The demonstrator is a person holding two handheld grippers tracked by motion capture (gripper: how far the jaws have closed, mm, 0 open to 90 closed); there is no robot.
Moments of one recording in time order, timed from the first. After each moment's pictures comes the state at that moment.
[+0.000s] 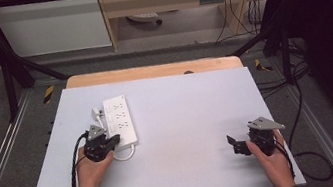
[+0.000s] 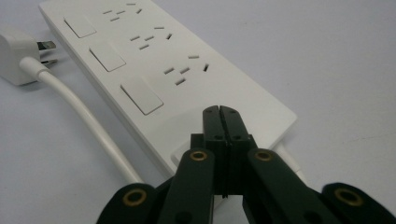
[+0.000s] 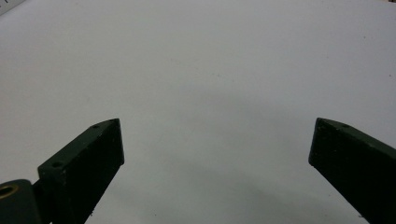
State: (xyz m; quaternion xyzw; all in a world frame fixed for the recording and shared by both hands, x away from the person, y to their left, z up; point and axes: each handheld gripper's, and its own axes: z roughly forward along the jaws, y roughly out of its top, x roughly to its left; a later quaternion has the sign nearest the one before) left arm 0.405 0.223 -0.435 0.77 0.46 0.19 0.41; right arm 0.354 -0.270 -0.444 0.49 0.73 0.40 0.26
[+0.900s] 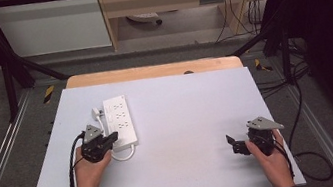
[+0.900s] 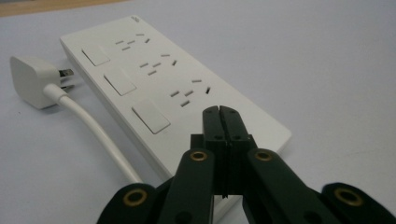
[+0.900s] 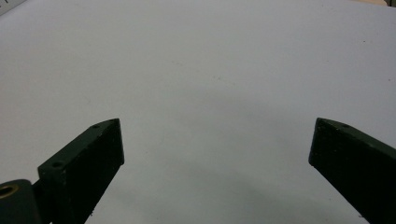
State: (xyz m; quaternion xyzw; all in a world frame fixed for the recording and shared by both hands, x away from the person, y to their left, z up) left arm 0.398 0.230 -0.427 0.75 0.44 0.22 0.44; right arm 0.355 -0.267 -0.443 0.48 0.73 0.40 0.27
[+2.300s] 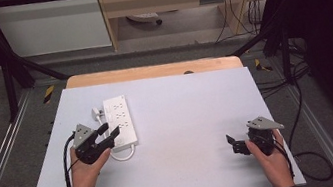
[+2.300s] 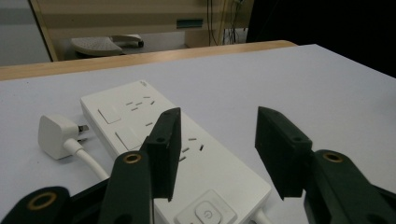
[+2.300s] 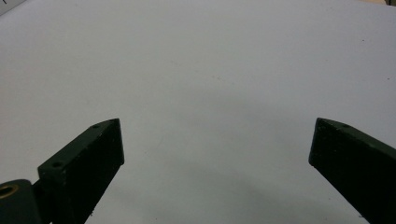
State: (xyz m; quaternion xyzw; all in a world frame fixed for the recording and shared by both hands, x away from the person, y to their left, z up) left arm 0.388 0.233 -0.410 0.69 0.42 0.25 0.53; right arm 0.355 -0.268 -0.443 0.49 0.73 0.40 0.27
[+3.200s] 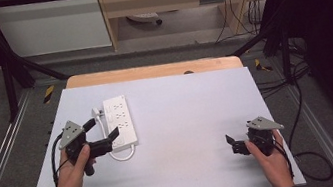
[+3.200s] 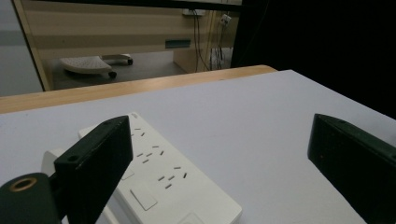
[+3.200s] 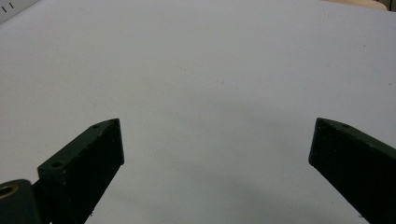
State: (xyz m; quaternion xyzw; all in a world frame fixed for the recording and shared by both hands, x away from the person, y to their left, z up) left arm 0.370 0.244 -0.370 0.68 0.40 0.25 0.56; right arm 0.353 -0.265 -0.440 0.48 0.73 0.41 0.27
